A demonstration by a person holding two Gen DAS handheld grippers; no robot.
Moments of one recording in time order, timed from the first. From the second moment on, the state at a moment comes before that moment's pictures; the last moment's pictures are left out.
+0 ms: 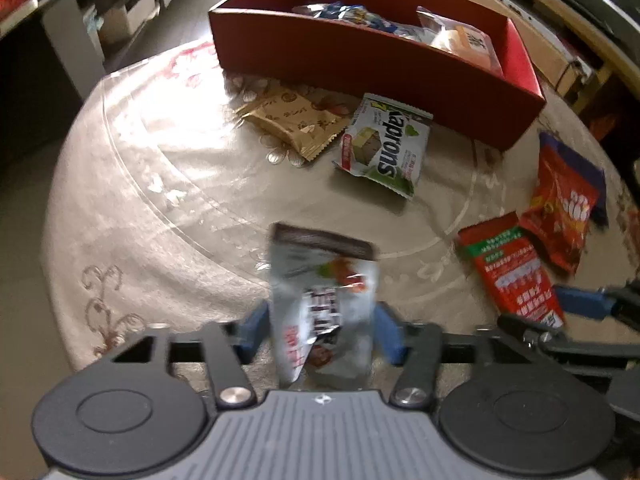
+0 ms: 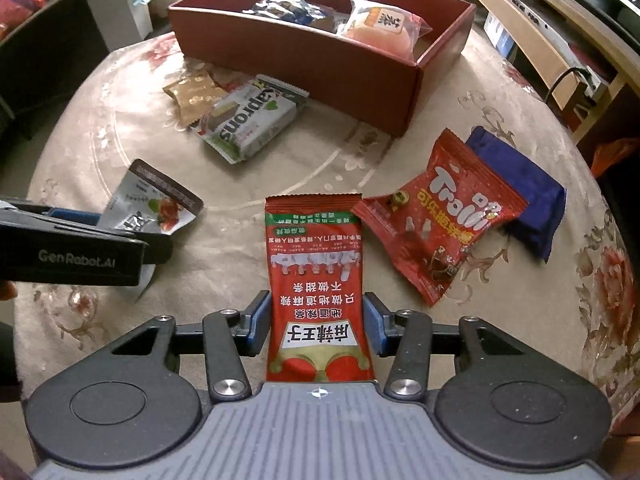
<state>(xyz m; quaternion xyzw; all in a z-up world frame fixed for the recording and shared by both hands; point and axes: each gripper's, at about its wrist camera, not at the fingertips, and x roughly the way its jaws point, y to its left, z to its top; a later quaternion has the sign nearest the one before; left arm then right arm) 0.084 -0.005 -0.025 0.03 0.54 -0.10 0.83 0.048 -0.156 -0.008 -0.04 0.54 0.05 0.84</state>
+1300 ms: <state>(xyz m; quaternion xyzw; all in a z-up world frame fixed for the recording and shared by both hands) 0.099 0.001 0.006 -0.04 0.53 -0.13 0.84 0.066 -0.150 -0.008 -0.03 0.55 0.05 0.83</state>
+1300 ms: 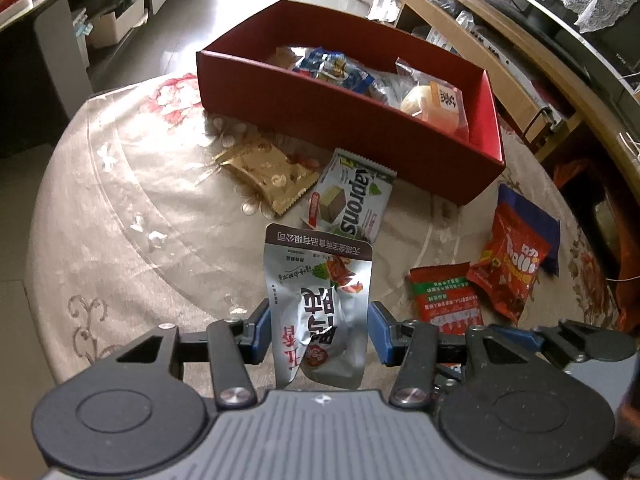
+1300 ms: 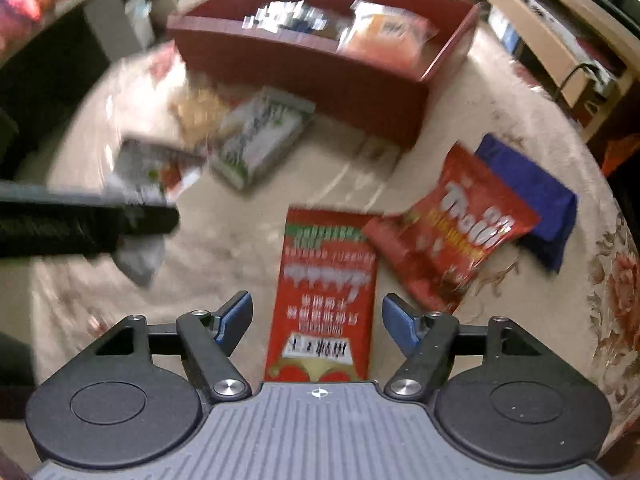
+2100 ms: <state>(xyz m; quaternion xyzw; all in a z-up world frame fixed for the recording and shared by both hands) 0.097 0.004 0.014 -0.05 0.52 -0.15 0.84 0.053 -0.162 0.001 -0.02 0.53 0.04 0.85</state>
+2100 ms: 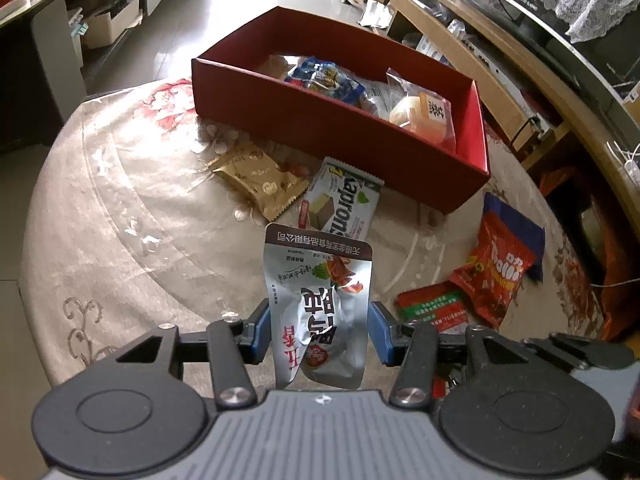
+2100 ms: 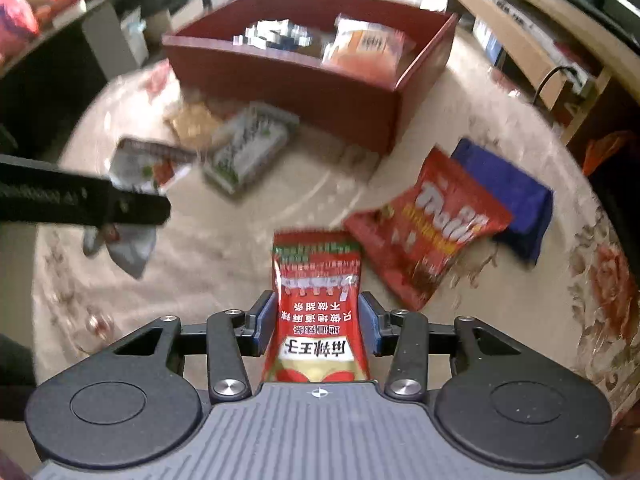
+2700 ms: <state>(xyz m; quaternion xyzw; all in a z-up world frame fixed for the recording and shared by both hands) 0.094 0.004 0.014 -0.05 0.52 -0.15 0.84 0.042 -0.152 0.005 -0.03 0.52 0.05 0.85</state>
